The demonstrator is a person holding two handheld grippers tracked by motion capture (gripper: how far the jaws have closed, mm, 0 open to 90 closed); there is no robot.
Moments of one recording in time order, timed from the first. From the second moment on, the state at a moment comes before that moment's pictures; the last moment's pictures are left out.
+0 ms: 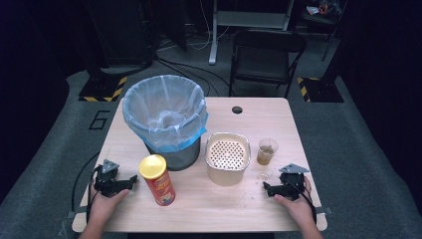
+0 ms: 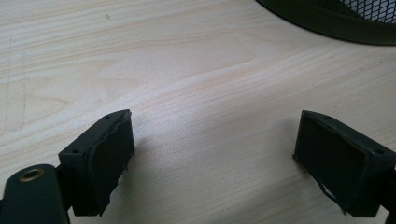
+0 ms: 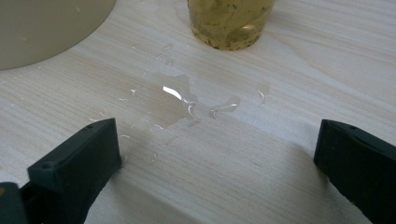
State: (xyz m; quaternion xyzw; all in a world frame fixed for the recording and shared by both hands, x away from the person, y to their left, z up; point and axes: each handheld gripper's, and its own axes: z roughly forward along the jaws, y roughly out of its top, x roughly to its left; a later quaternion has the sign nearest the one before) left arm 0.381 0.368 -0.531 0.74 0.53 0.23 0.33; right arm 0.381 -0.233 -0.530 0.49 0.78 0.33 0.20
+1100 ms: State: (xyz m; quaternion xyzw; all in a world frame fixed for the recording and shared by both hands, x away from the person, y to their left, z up) left arm 0.381 0.362 -0.532 0.73 0.54 0.24 0.34; right arm 0.375 -0.233 -0.529 0.50 0.77 0.33 0.21
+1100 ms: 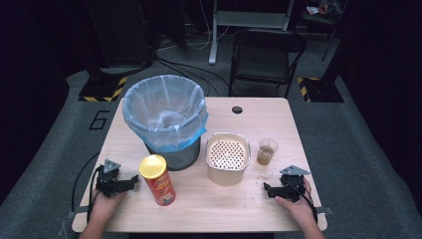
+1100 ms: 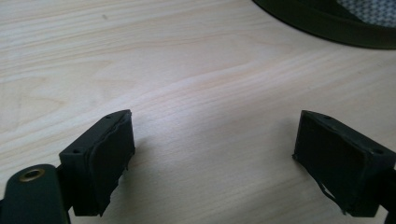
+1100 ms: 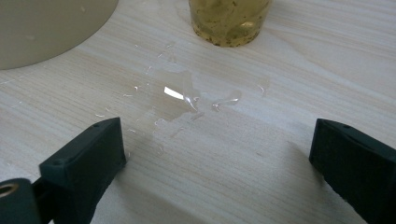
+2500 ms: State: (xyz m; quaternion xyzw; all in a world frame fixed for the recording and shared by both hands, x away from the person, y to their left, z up) left arm 0.380 0.362 -0.531 0.70 0.58 0.26 0.32; right arm 0.427 -0.141 -0.414 0.49 0.75 0.40 0.20
